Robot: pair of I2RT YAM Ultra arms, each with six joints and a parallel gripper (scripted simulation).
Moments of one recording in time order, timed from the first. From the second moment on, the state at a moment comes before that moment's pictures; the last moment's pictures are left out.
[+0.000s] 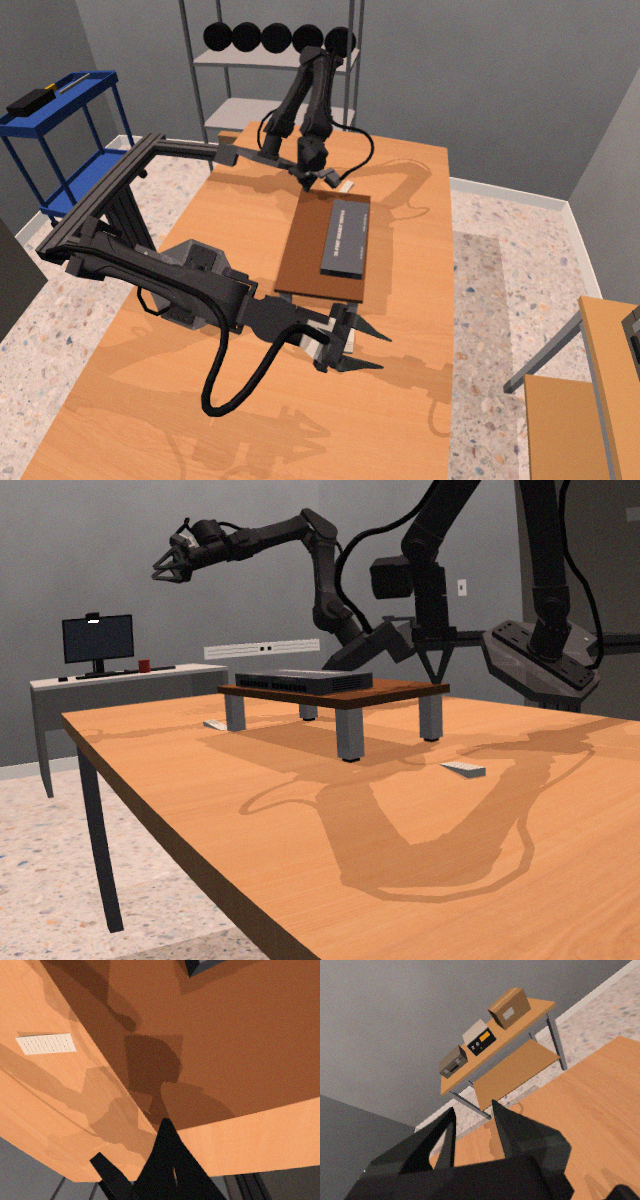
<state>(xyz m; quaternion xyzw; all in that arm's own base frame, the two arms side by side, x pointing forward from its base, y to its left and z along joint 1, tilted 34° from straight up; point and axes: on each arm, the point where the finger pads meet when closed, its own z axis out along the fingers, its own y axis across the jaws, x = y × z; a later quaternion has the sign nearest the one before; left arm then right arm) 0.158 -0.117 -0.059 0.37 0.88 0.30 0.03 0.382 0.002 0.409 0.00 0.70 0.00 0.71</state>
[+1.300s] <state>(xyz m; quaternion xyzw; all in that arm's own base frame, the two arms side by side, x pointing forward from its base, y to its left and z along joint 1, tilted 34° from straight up) 0.158 -0.116 -0.060 0.37 0.88 0.30 0.03 0.463 -0.032 0.214 0.00 0.88 0.04 0.48</state>
